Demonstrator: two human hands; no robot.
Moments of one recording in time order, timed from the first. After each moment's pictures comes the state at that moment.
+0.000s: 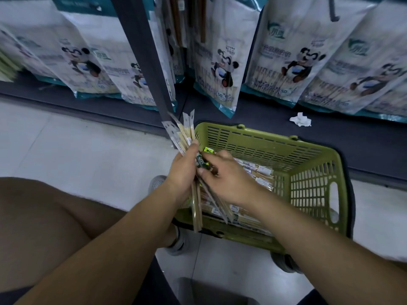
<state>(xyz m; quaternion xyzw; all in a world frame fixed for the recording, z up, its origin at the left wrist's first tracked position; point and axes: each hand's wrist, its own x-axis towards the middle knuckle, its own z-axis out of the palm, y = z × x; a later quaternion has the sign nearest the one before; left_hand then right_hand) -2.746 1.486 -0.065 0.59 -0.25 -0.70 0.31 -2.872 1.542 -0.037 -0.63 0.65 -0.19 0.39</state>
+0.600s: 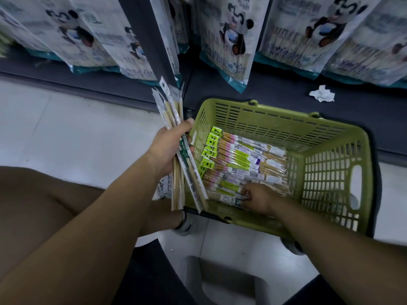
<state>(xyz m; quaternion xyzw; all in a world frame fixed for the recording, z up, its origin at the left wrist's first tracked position) -2.706 1.455 -0.067 0.60 -0.28 -0.70 0.27 -2.935 1.611 -0.191 -0.54 0.66 0.13 0.50</state>
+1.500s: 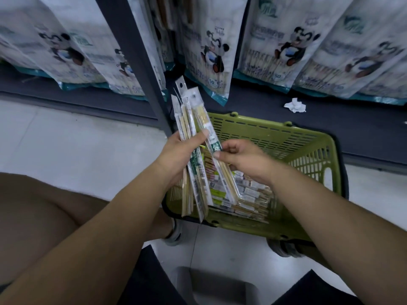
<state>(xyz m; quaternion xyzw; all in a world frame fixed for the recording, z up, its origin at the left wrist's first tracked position) -2.746 1.477 -0.043 0.52 -0.35 -0.73 0.27 -2.929 1.536 -0.063 -0.41 0.63 -0.28 0.60</state>
